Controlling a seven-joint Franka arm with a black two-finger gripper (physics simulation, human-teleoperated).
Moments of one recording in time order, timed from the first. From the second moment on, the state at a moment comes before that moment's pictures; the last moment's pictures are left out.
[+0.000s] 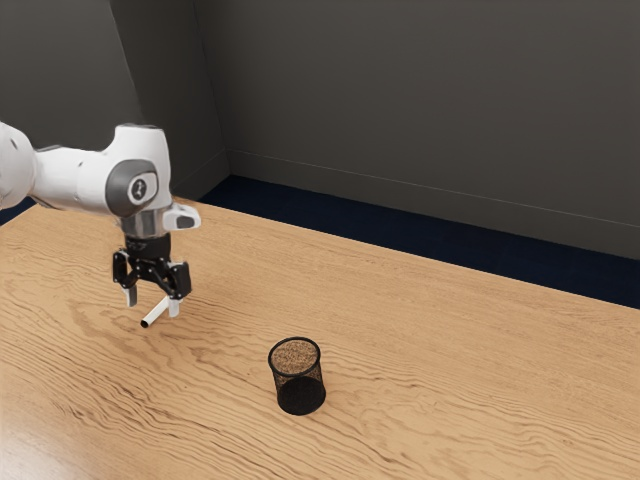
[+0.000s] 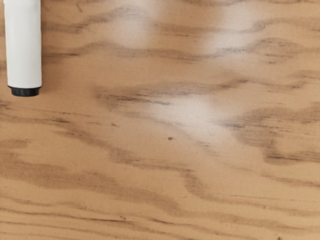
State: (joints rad) arm 0.19 0.24 0.02 -1.97 0.04 1.91 0.05
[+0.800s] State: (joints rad) arm 0.29 0.37 0.02 -2.03 0.08 2.35 0.13
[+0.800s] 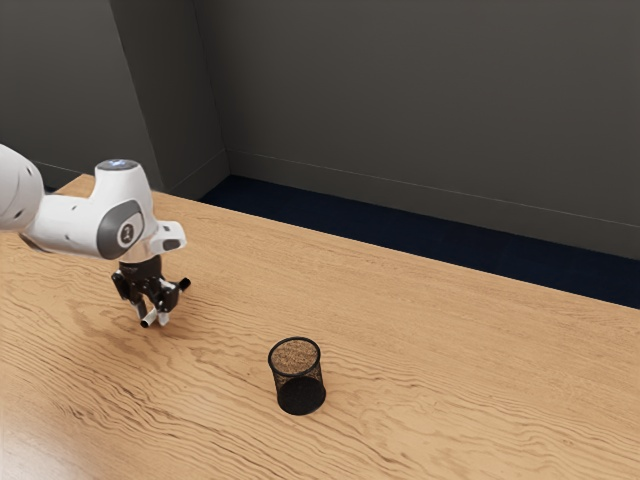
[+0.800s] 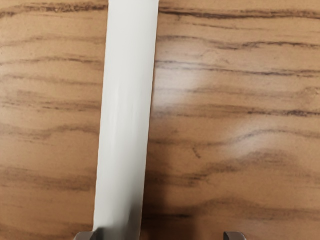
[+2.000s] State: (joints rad) arm 0.32 0.41 0.02 -2.01 -0.01 2.35 0.23
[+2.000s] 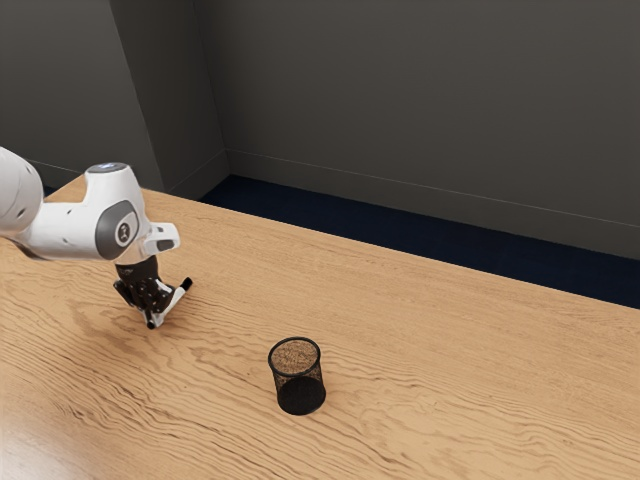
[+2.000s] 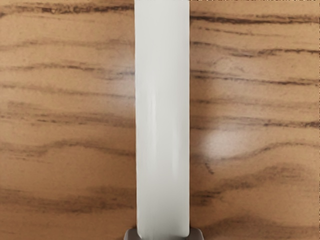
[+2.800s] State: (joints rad) arm -0.18 -0.11 -0.14 -2.01 0.04 1.78 0.05
